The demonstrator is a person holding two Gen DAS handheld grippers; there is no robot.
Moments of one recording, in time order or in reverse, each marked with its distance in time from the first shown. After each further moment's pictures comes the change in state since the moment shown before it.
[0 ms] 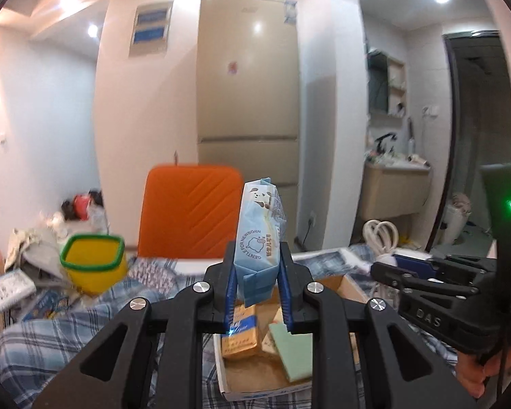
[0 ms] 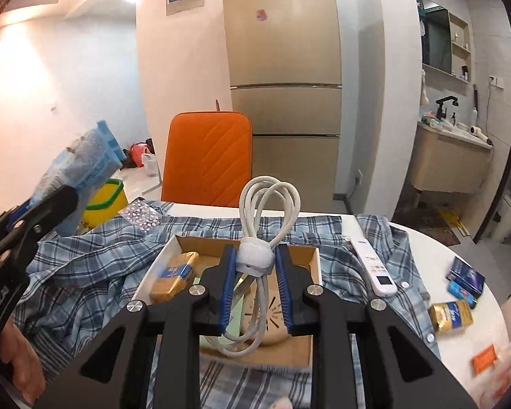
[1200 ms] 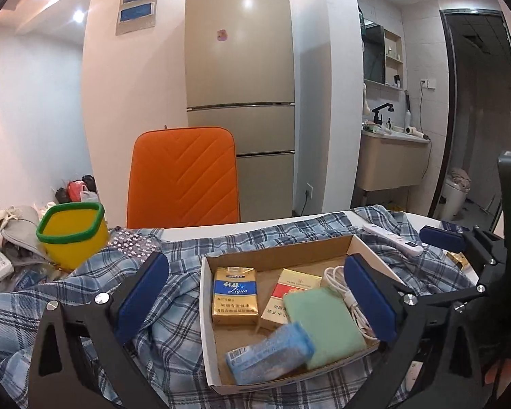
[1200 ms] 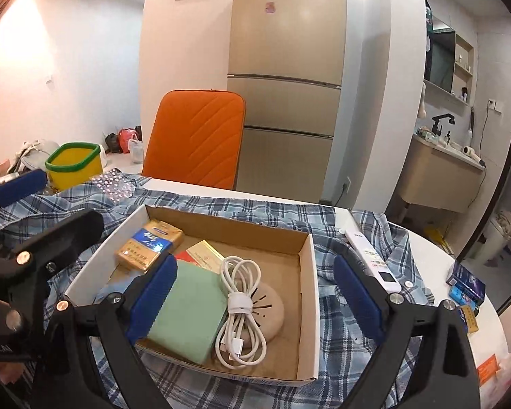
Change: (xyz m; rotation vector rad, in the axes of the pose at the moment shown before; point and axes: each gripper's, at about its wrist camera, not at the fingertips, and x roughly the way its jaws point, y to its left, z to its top) left arm 0.044 -0.002 -0.042 0.044 0.075 -0.031; right arm 0.046 0.003 -0.047 -0.098 -0.021 -0.080
